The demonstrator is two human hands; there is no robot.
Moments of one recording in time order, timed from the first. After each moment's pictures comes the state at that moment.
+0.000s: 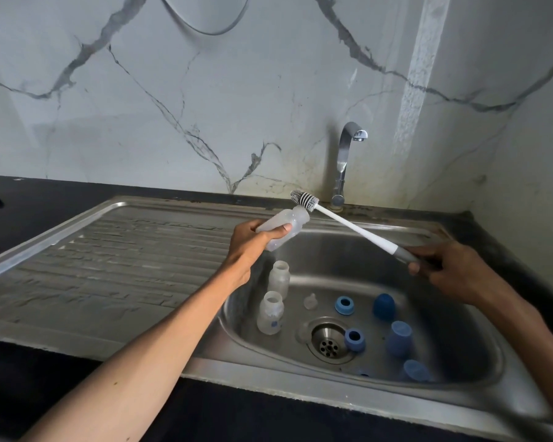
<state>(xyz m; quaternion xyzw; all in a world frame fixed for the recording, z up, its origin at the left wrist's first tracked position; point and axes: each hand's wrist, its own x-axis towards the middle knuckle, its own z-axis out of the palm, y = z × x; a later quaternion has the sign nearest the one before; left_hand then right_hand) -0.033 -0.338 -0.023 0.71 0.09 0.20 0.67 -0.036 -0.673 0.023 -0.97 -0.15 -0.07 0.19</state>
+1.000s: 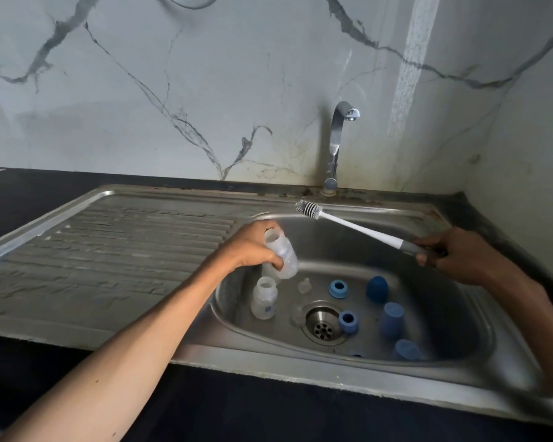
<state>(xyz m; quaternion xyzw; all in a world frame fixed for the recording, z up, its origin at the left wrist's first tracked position) -0.045 -0.343 -0.019 0.94 0.00 0.05 0.33 -0.018 -0.698 0.013 -0.98 -0.11 0.00 0.17</state>
